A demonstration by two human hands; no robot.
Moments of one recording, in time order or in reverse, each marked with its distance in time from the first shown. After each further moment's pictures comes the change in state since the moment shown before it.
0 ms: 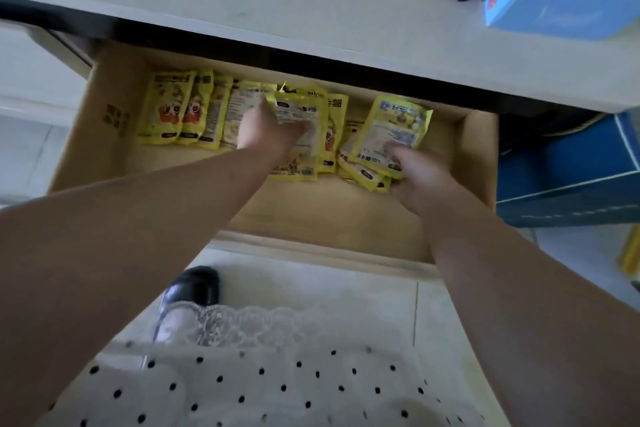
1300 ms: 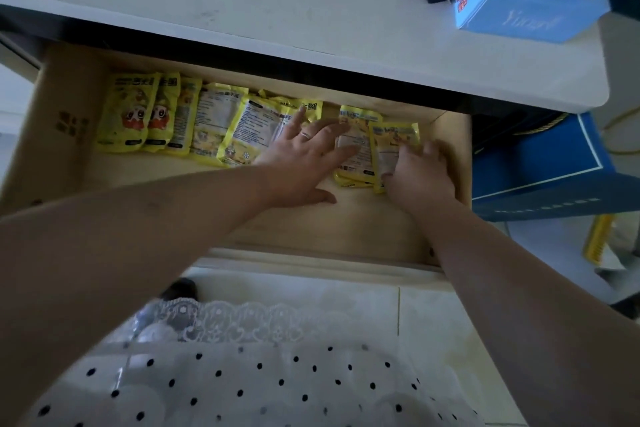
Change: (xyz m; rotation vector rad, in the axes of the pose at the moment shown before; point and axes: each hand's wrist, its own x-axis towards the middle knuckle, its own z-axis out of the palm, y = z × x) left_hand -0.013 -0.001 0.041 1.085 -0.206 1.083; right_hand -0.005 -0.006 -0.034 -1.394 0.177 -0.326
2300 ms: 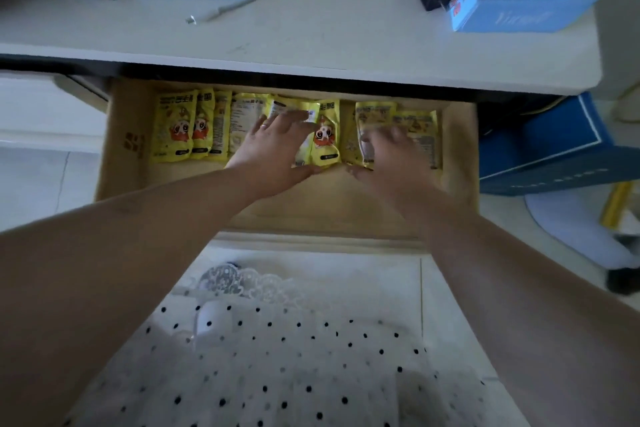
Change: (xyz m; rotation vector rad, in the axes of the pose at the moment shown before) left_hand -0.055 -0.035 -0.040 -0.422 -0.022 -0.301; right_hand -0.040 -0.044 -0.012 0.121 0.045 -0.274
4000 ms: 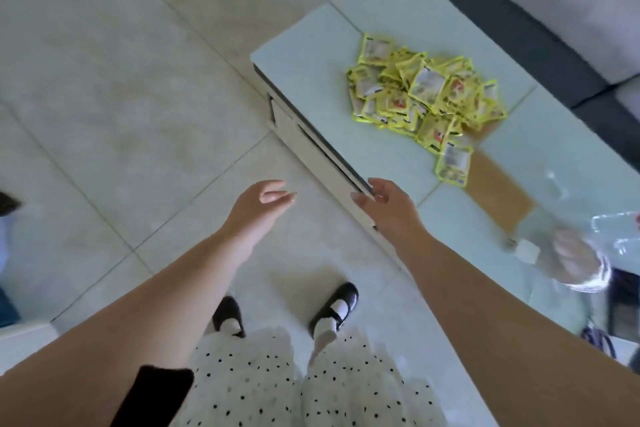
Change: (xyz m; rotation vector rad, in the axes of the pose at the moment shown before) left_hand -0.816 0.295 -0.139 0.236 -1.372 0.875; right_hand -0.967 -0.466 0.073 1.691 1.568 2.068
